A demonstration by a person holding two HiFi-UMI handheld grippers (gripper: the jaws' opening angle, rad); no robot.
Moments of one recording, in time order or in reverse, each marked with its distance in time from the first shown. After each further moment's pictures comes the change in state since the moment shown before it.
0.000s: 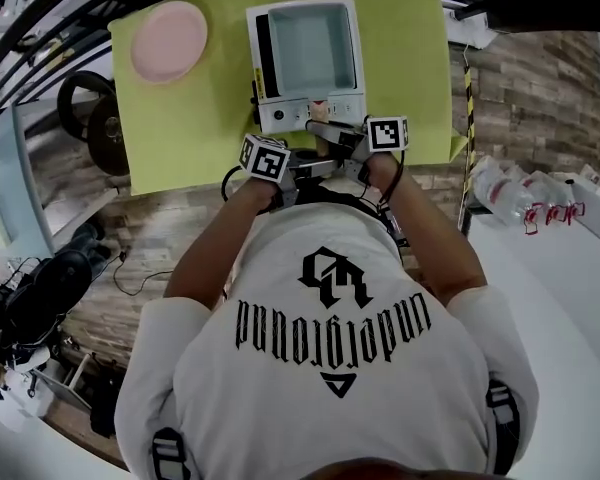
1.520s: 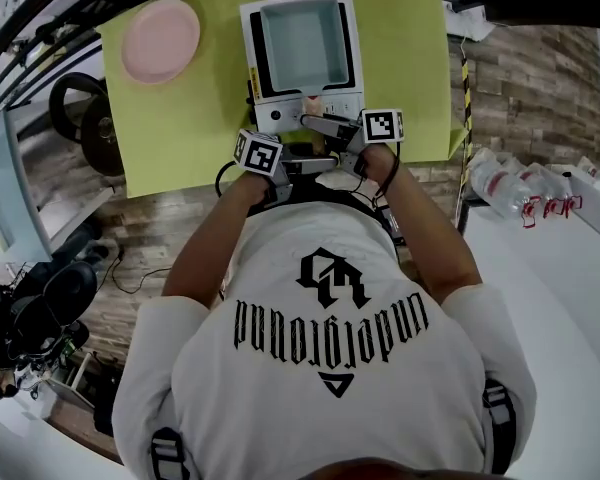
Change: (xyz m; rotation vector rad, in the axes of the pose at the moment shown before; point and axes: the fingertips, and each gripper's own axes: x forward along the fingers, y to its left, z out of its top) left arm -0.010 0.023 0.002 -0.062 0.003 -0.037; right arm 0.010 -0.027 0.007 0.070 -0.011 -0.024
